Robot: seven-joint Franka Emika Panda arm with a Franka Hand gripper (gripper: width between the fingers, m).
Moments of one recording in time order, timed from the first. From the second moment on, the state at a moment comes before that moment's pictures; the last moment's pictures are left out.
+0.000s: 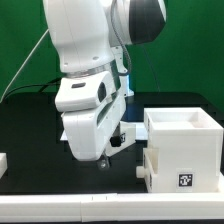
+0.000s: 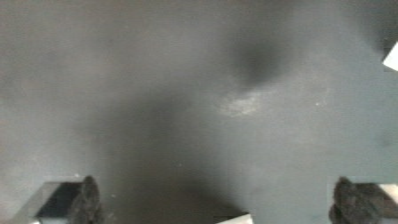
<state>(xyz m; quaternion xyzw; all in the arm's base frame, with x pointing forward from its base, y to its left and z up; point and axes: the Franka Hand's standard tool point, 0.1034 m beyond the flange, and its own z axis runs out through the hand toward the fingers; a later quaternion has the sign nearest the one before) 0.544 -0.019 0.032 -0.80 -0.59 -0.05 0.10</state>
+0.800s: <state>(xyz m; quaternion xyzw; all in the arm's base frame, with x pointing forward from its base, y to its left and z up) 0.541 -0.028 0.057 -0.79 -0.60 -0.06 0.08</state>
